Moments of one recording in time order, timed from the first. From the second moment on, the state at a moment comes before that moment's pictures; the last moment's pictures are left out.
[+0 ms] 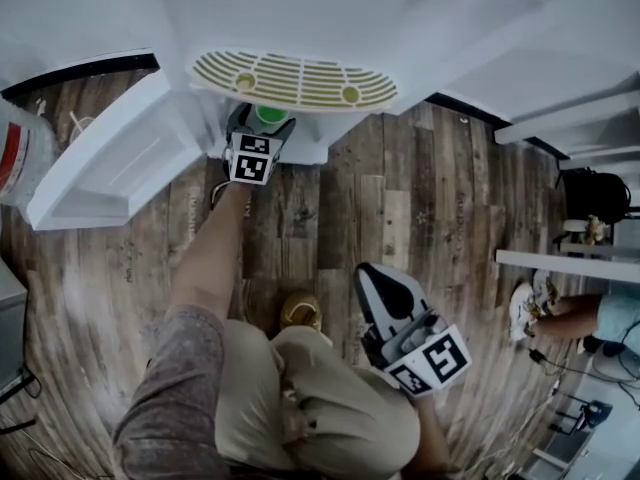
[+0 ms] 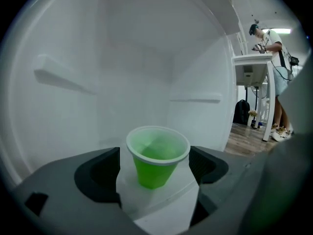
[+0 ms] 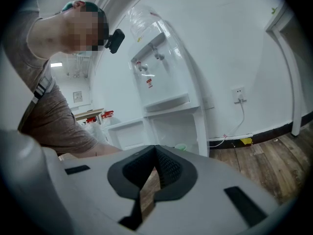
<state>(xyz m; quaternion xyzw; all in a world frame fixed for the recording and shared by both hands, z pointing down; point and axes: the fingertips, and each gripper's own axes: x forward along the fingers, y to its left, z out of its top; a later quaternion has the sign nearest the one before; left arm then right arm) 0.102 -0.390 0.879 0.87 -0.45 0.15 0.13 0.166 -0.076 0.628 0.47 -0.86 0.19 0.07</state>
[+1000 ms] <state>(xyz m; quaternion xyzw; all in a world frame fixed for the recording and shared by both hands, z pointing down) 0.087 -0.358 0.811 0.88 -0.44 0.09 0.13 0.165 -0.068 0.627 0.48 -0.86 0.18 0.07</state>
